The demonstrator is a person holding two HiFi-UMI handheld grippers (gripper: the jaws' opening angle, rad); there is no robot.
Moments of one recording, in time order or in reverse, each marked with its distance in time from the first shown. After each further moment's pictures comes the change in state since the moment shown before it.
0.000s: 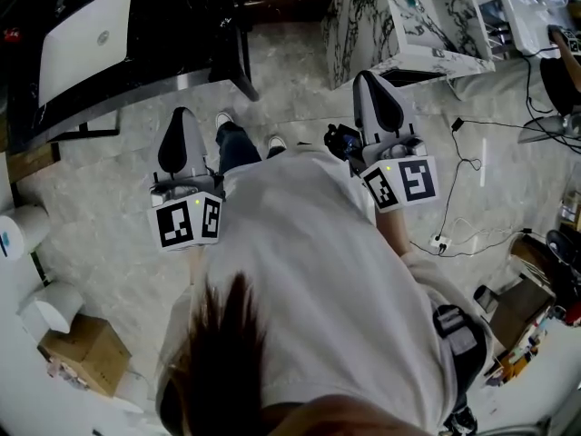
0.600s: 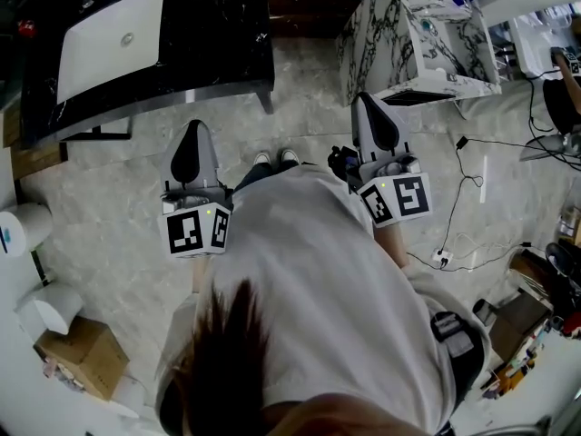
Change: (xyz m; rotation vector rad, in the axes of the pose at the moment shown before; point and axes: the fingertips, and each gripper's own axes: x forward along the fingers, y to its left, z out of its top) left arm -0.010 0.055 0.011 0.001 0.019 -0.017; right arm 0.034 0.062 -0.002 0.007 0.022 0.018
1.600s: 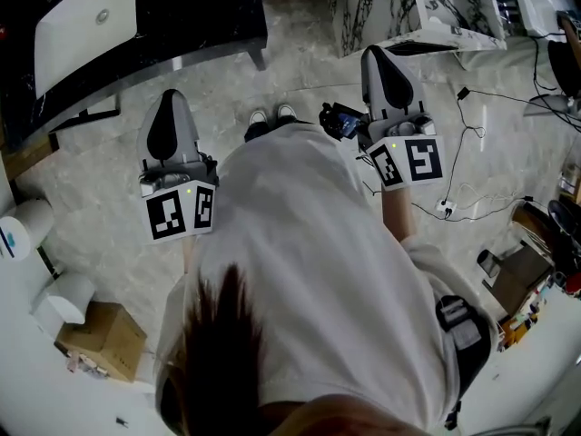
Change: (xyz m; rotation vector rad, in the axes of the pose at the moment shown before) left arm 0.005 0.026 0.001 -0.001 0.027 -0.034; right arm 0.007 -0.006 -0.006 -0.069 0.042 -0.073
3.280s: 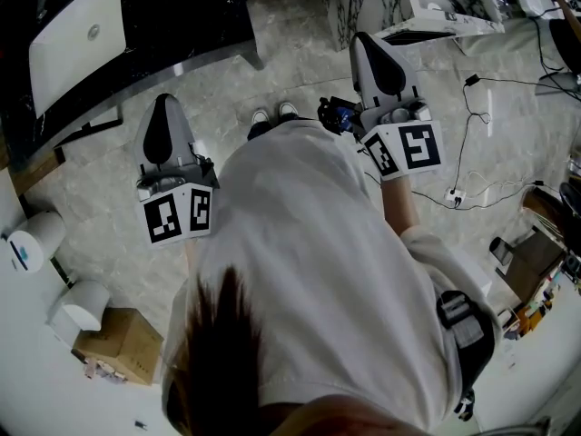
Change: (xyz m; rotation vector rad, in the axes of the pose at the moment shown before) left arm 0.015 -0.011 0.001 -0.016 0.020 -0.020; right arm 0.008 -0.014 0.000 0.008 -0.006 -0.006
